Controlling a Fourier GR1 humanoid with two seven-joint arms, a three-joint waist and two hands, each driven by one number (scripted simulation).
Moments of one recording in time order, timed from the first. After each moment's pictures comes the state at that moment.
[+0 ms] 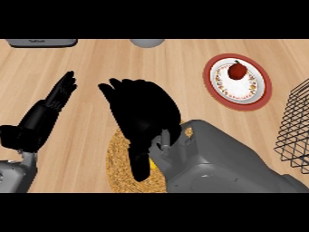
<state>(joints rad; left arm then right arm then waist) -0.18 0.43 -0.18 -1.55 0.18 0.03 -0.01 -0.96 -0.06 0.59 -1.61 0.24 0.50 1.04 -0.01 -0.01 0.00</state>
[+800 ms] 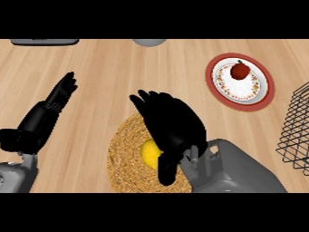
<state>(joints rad) -0.17 0.39 -0.15 -1.57 0.14 -0.01 -0.02 -0.72 -0.13 0.62 -1.71 0.39 0.50 0.97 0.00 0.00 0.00</state>
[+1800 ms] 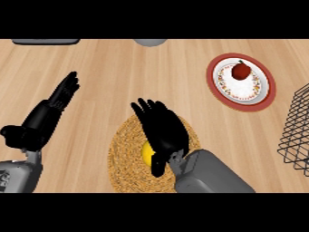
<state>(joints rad) -0.18 0.31 -0.08 -1.55 0.06 -0.09 -0.01 -0.54 -0.01 0.65 -1.48 0.74 0.31 0.66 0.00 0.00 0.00</state>
